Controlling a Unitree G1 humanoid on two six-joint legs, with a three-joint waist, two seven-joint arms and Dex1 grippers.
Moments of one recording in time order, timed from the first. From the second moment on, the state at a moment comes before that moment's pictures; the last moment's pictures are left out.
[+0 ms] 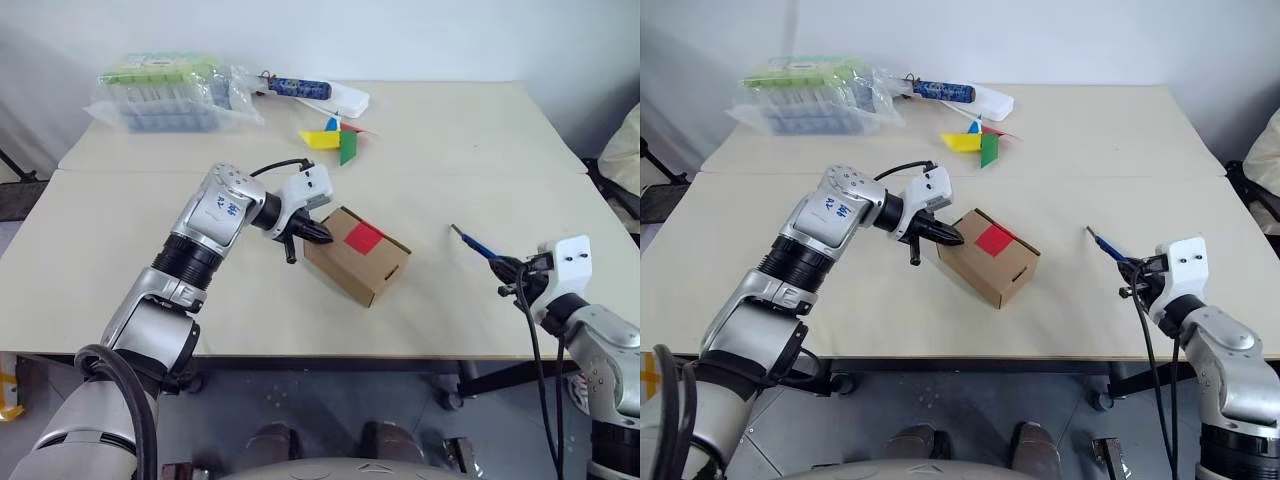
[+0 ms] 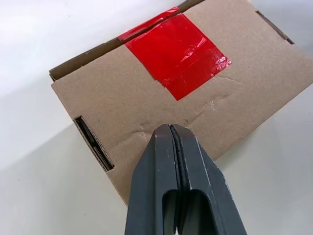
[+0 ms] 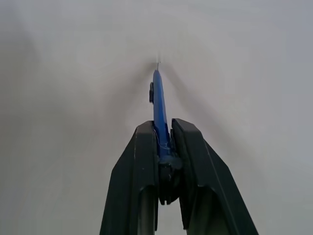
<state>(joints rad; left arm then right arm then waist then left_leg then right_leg) -1.11 0.43 -0.38 0.50 0.01 0.59 -1.15 -0.11 -0.54 -0.40 -0.23 0.35 0.57 0.51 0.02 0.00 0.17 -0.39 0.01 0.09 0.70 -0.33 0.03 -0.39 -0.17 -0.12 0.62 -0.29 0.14</state>
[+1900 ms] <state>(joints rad) -0.90 0.68 -0.20 0.10 -0.14 1.05 -1.12 -0.87 -0.73 0.24 0.40 0.13 0.43 0.95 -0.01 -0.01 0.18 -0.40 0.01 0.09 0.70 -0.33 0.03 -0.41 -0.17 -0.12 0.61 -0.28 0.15</state>
